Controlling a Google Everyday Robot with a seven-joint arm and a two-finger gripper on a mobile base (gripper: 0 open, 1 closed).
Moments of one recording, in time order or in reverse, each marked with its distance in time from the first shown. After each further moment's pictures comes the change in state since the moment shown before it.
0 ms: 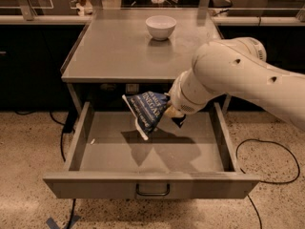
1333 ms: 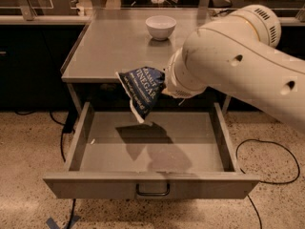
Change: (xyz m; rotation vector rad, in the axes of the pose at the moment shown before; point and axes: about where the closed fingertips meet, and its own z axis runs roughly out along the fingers) arm -0.043 -0.030 -0.073 0.257 0.034 -0.087
